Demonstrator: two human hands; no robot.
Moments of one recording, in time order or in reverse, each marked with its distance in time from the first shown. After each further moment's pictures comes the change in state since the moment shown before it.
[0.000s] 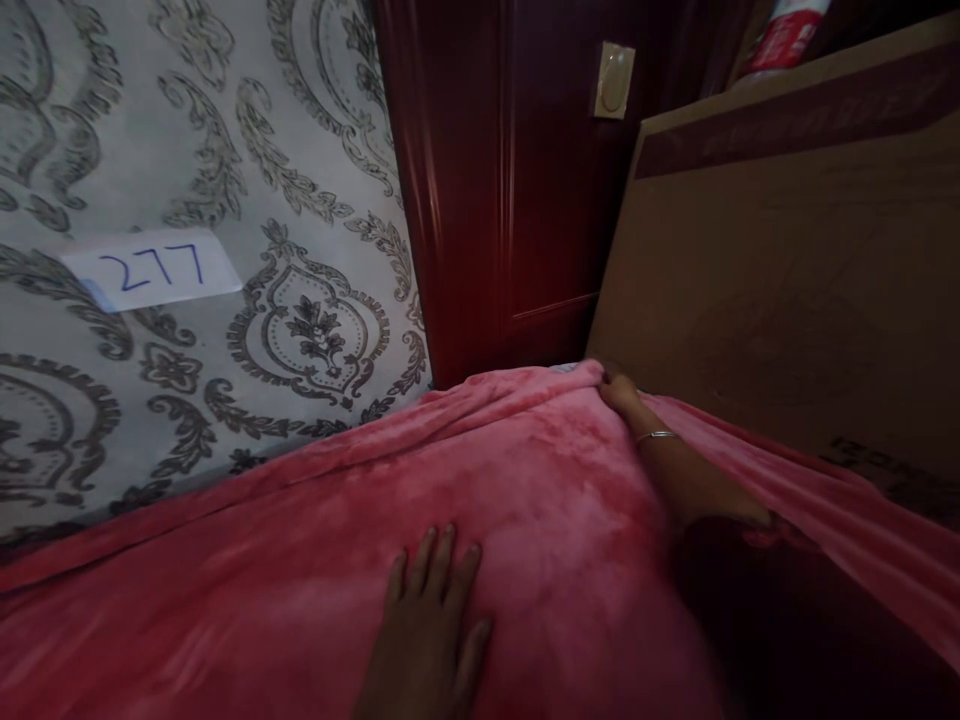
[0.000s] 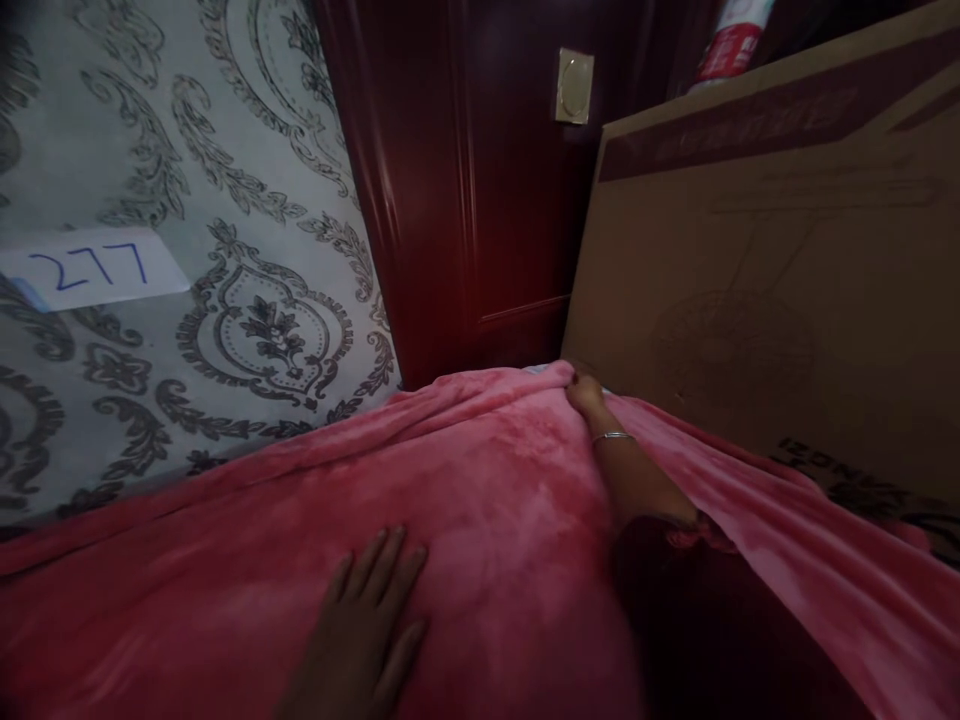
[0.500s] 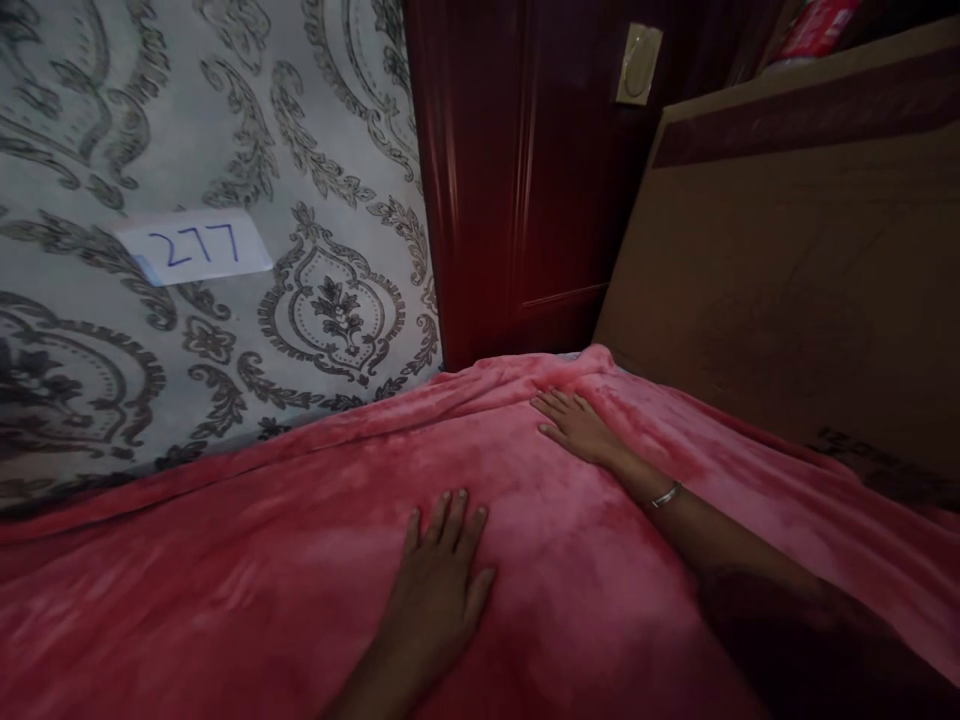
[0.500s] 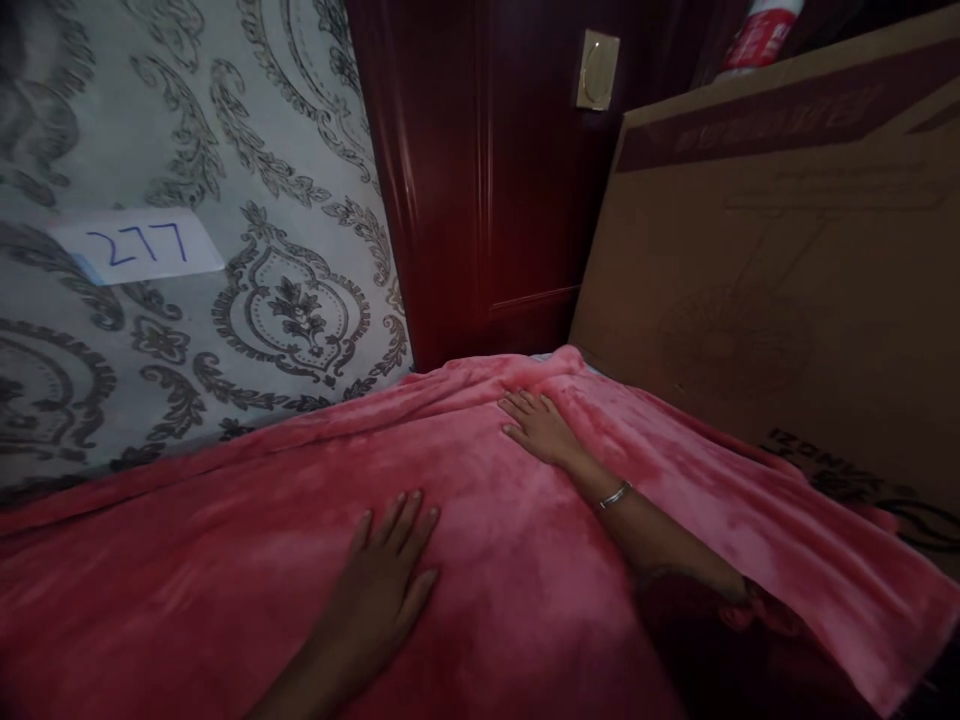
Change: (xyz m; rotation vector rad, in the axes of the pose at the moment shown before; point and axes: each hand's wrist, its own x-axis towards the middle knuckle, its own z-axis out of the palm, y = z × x) left_hand 0.003 0.012 -0.019 -0.066 -0.080 -0.011; right_hand -0.123 -0.029 0.020 -0.192 -0.342 -0.715
